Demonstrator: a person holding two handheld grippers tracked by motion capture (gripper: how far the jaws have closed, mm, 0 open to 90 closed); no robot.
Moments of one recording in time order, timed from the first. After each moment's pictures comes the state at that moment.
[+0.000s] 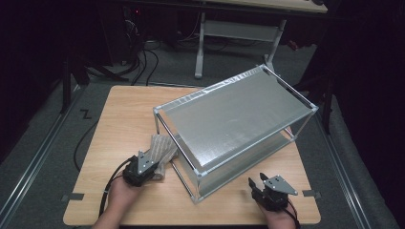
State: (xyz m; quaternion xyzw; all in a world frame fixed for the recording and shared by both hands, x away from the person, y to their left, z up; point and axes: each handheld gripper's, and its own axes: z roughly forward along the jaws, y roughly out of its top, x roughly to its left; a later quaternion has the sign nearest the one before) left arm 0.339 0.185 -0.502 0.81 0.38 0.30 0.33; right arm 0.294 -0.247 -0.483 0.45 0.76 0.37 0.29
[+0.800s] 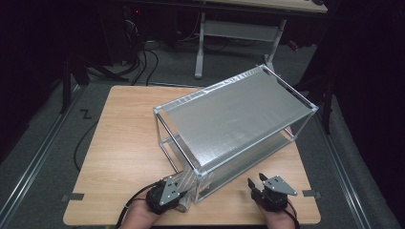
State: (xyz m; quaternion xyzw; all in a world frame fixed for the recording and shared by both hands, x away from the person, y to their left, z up) left arm 0.273 0.108 -0.493 0.86 0.24 0.21 0.39; right arm 0.293 -0.245 -0.483 0.45 0.76 0.37 0.29
